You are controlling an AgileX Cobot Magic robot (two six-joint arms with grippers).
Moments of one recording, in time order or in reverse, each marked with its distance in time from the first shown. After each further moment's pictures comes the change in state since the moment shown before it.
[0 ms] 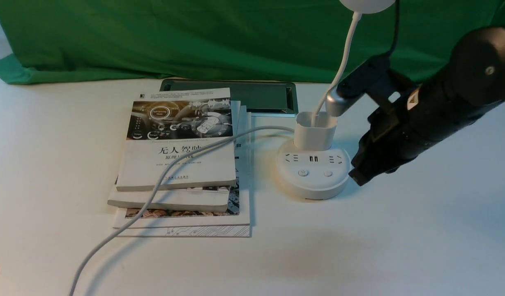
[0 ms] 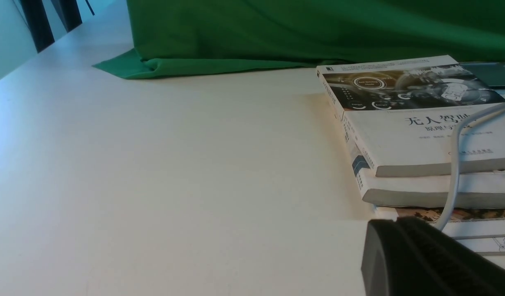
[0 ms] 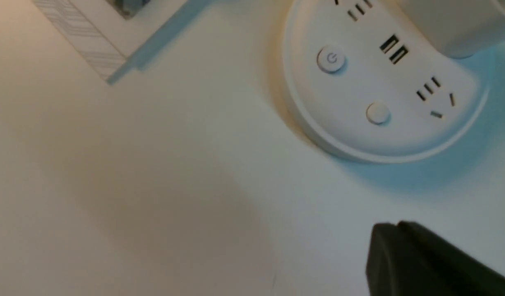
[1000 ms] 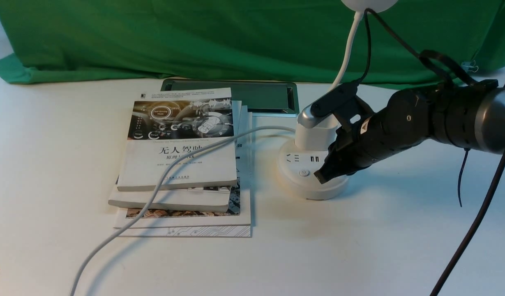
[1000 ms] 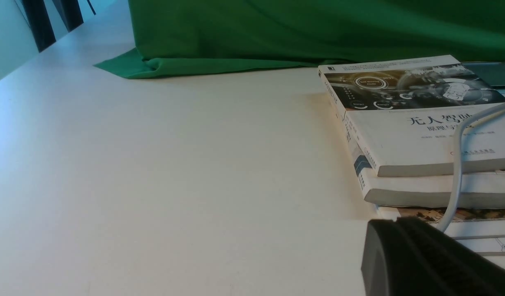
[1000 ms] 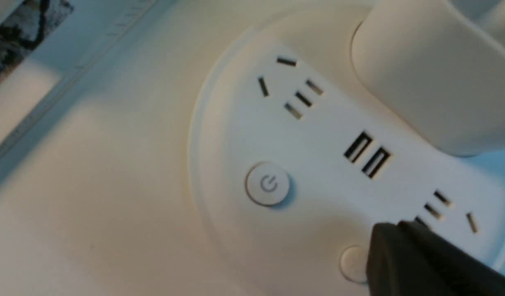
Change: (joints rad) right arm -0.020 0.252 0.000 0.003 -0.364 0.050; left arm 0.000 0.000 0.000 0.000 0.000 0.000
